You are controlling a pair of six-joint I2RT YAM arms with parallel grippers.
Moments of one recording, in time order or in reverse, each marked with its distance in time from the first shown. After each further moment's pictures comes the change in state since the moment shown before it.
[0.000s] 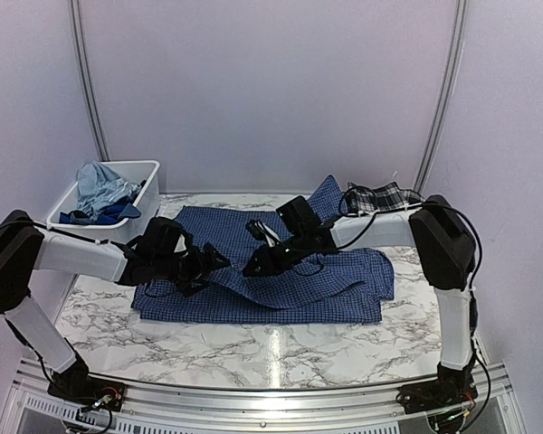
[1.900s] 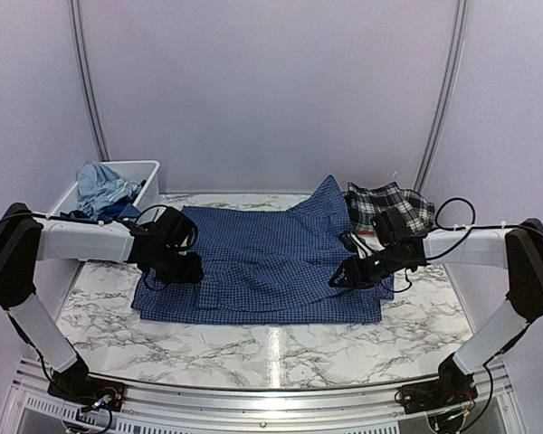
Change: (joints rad) left arm -0.006 0.055 0.221 -0.523 -0.328 0.540; right arm -0.338 -0.566 -0.620 -0.132 0.066 -0.084
